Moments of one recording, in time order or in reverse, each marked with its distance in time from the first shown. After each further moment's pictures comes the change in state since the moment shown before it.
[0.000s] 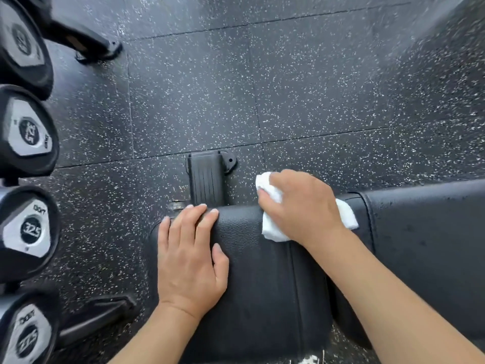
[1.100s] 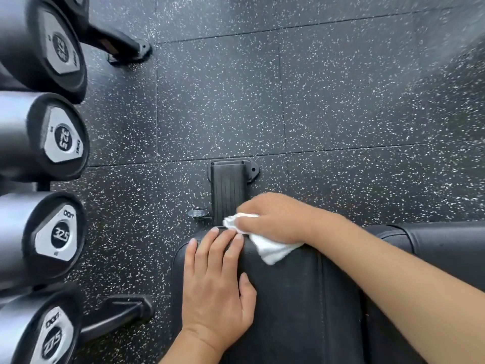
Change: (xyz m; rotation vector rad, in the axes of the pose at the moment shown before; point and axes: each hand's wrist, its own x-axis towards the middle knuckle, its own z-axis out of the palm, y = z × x) left_hand -0.001 -0.005 0.004 -0.023 -0.019 0.007; right_hand 0.075 -0.049 0.017 0.389 -0.794 -0.282
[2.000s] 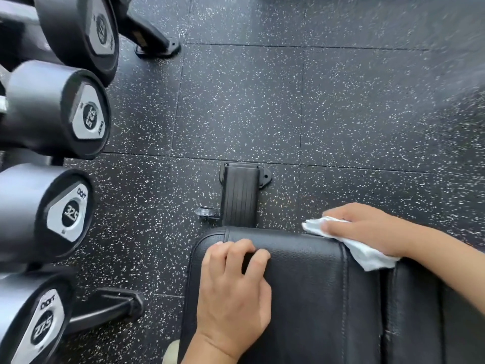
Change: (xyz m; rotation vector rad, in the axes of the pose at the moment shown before) left_hand -0.010 -0.003 0.012 -0.096 0.249 -0.008; right_hand -0.061 0.073 -0.032 0.130 -0.036 0.187
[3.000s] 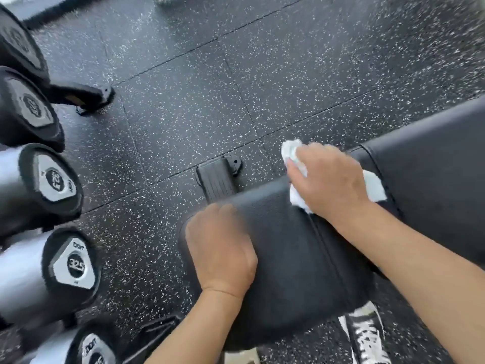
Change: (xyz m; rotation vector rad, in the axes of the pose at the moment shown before) left_hand 0.010 0.005 -0.007 0.048 -0.092 0.021; right_hand -0.047 -0.029 0.099 -0.510 1.201 0.200
